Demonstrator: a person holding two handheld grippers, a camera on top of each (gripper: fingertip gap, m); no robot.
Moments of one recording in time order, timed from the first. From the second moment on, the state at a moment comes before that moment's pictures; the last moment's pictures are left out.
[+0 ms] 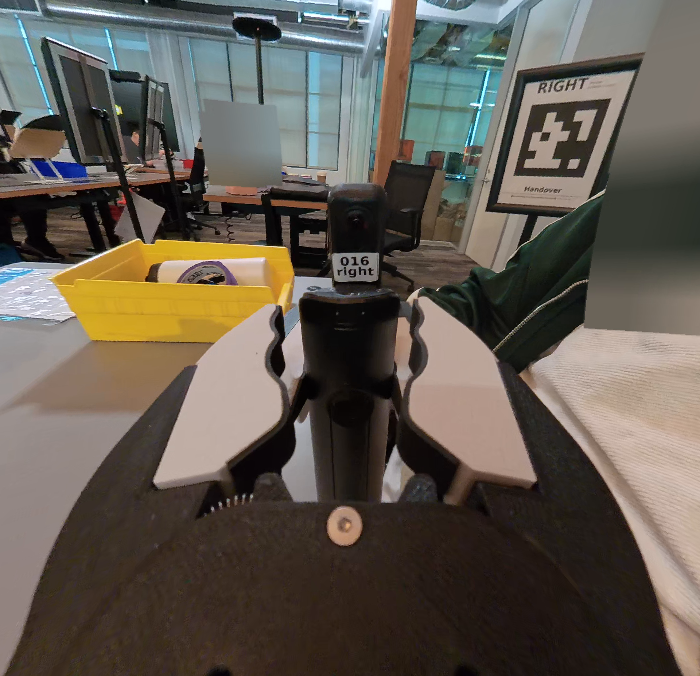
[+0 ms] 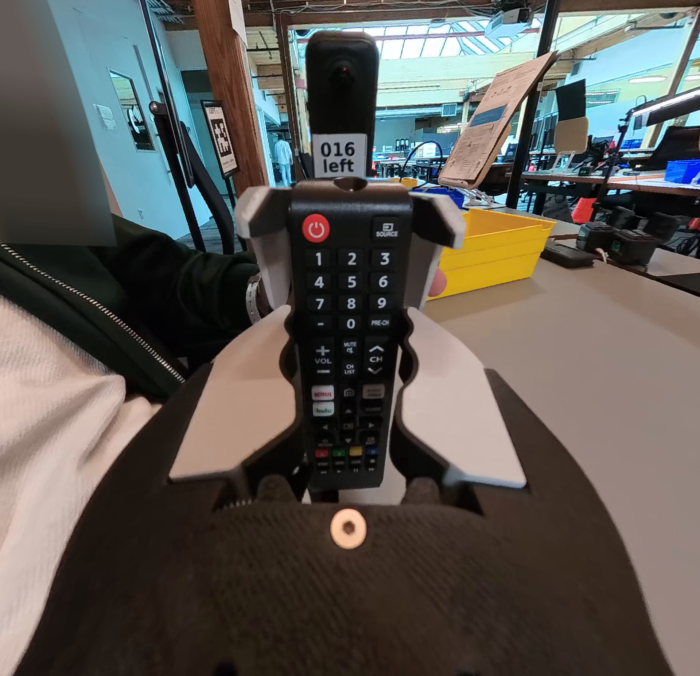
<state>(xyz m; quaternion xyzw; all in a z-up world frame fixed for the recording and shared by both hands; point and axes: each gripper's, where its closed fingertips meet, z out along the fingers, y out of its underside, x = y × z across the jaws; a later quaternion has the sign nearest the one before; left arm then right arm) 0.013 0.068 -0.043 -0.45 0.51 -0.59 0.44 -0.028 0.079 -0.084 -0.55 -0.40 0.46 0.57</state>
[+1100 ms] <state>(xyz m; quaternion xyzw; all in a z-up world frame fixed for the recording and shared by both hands) 0.005 0.080 -0.040 -0.47 0.51 -0.57 0.44 -0.012 0.102 -0.077 -0.54 -0.33 0.46 0.62</state>
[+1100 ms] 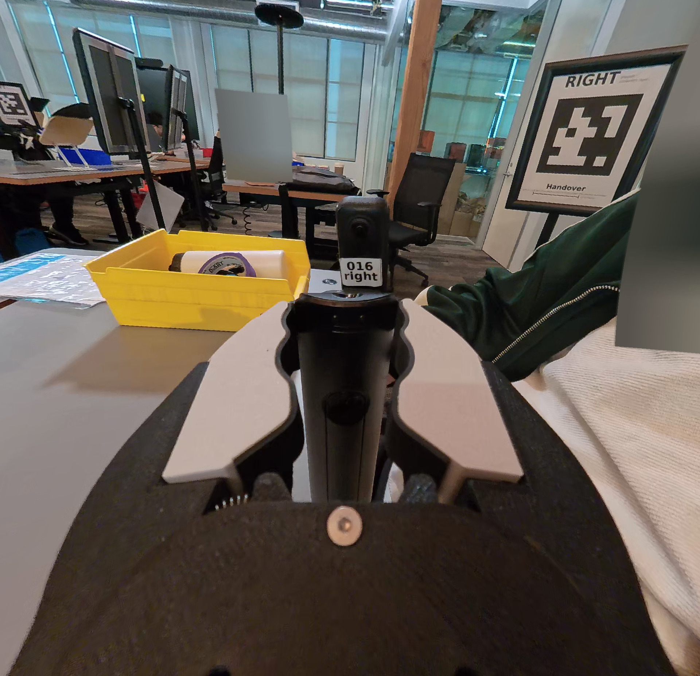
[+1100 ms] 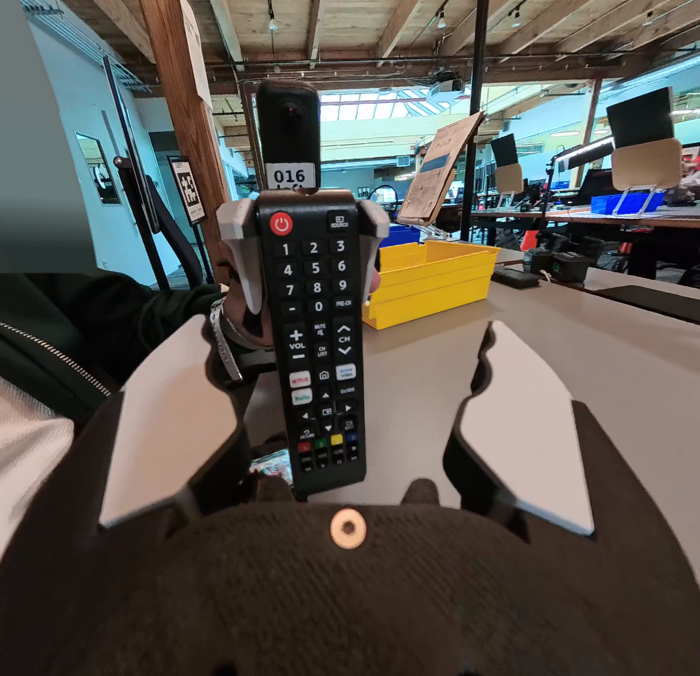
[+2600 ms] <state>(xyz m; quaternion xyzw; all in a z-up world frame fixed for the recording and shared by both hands) 0.014 0.073 -0.054 -0.48 0.51 -0.58 0.41 -0.024 0.082 -0.082 -0.55 -0.39 0.46 0.58</state>
